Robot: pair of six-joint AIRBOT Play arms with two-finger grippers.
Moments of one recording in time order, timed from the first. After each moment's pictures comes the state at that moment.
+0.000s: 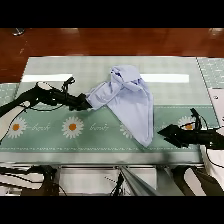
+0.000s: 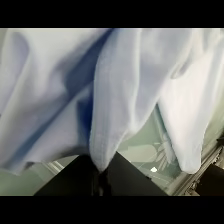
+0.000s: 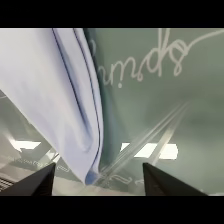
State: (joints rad) left arm -0.07 -1.61 0.96 0.58 -1.08 -1.12; right arm -0.45 -0.81 0.30 -0.82 1.28 1.27
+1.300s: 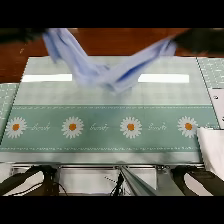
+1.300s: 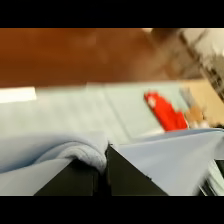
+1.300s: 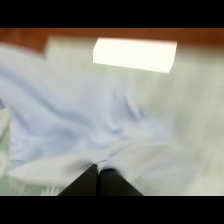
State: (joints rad) left arm 0.16 -1.16 1.55 0.36 -1.12 -1.16; right arm -0.01 -1.01 1.61 -0.80 1.20 1.35
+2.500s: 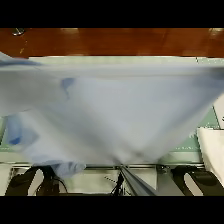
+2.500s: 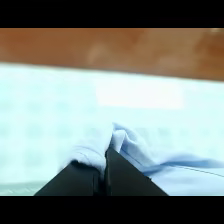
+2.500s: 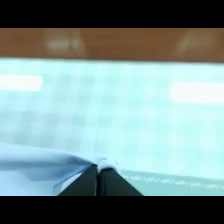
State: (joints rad) left arm 0.29 -0.60 1.21 0.96 -1.21 -1.40; right arm -0.02 -0.64 1.38 -1.38 1.37 1.59
